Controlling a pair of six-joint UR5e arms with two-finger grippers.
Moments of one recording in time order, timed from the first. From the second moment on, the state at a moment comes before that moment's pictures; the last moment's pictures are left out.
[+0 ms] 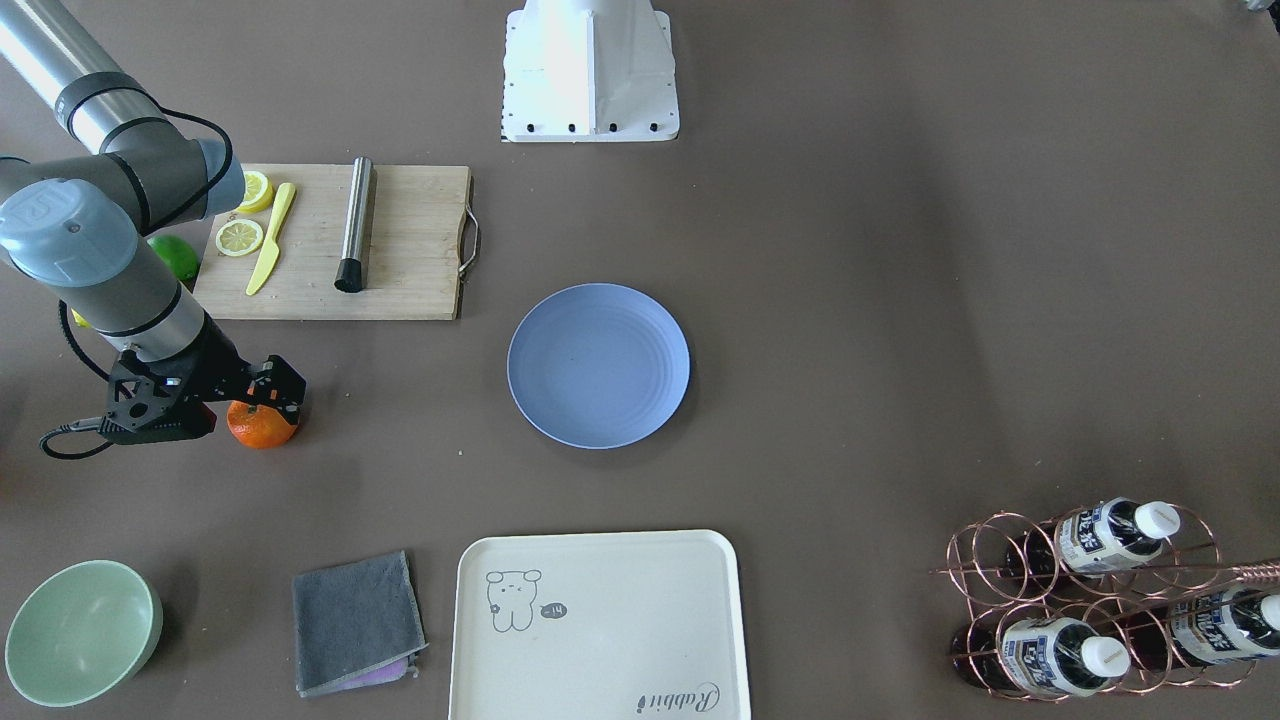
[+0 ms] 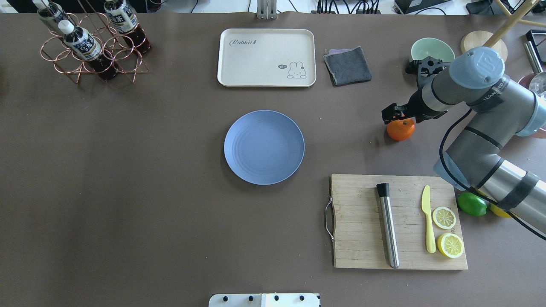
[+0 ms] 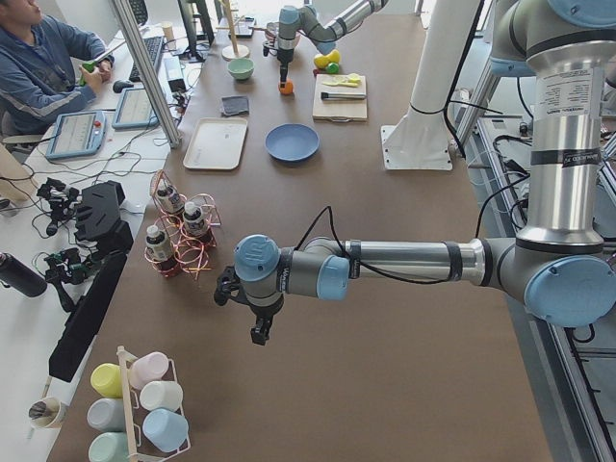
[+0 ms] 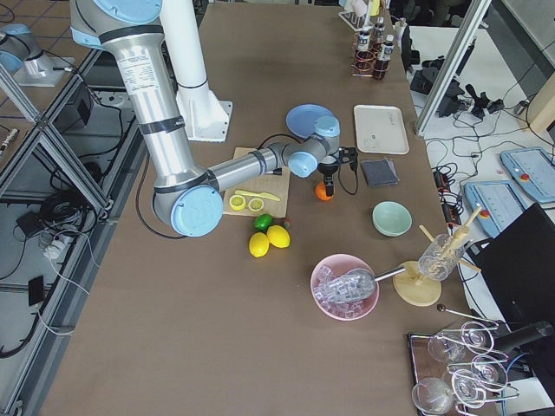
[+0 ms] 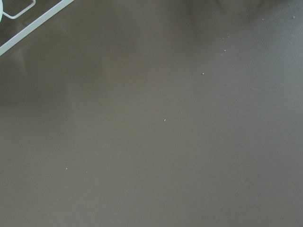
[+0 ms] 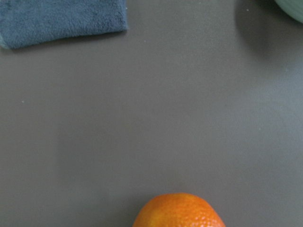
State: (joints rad) left arm -1.53 -1.53 -1.60 -1.68 -2.39 0.11; right arm 0.85 -1.26 1.55 -1.16 2.02 0.91
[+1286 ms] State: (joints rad) left arm -1.53 -1.53 -1.61 -1.66 -2.39 0.11; right arm 0.77 -1.08 1.54 -1.25 1.97 1.18
